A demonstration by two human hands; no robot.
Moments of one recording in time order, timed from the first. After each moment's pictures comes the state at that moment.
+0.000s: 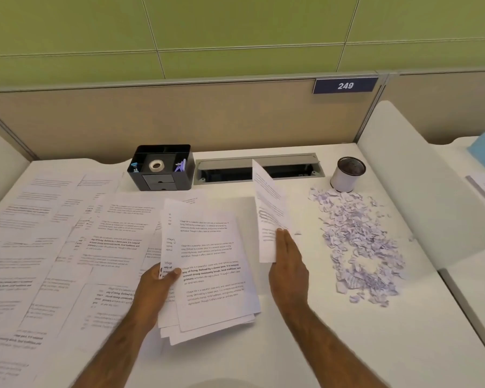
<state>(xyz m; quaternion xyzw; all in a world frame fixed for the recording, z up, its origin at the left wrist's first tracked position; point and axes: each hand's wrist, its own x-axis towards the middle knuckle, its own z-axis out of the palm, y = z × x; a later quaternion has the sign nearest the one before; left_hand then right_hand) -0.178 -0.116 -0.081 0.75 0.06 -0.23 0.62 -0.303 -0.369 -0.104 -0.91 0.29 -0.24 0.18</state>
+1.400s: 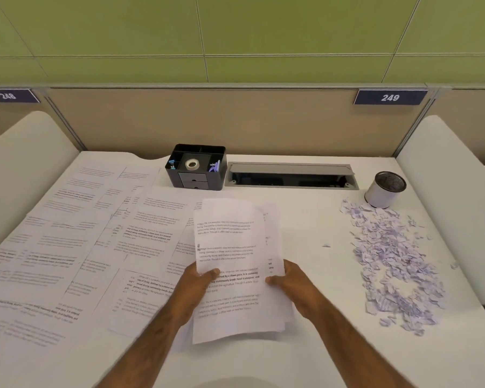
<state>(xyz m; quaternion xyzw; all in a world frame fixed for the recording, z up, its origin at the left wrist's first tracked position) -0.191 -0.128 -0.067 0.72 0.02 -0.29 0.63 -0.280 -0.363 -0.085 -0.62 0.26 0.11 0.73</state>
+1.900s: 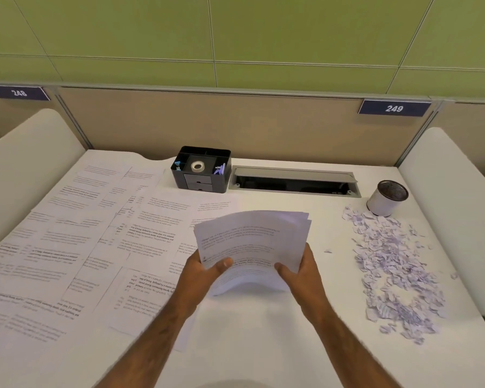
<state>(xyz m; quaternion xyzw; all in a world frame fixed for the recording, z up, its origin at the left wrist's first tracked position) -0.189 -0.136 -0.039 0.75 -0.05 -0.20 0.63 -0.286 -0.354 -0.048 -0.71 0.25 -0.12 0.65</state>
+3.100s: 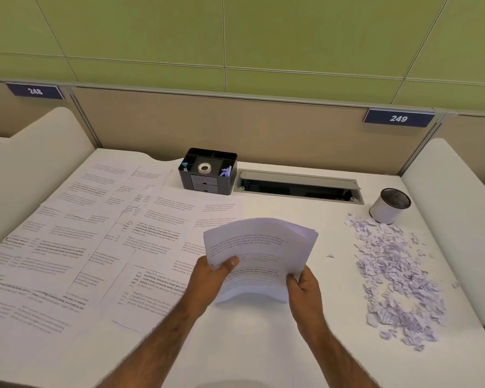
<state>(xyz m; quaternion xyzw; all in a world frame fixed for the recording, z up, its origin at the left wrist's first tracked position) -0.204 -0.144 -0.039 0.70 -0.02 -0.19 0.69 -0.304 -0.327 -0.064 -0.71 0.29 -0.15 0.62</state>
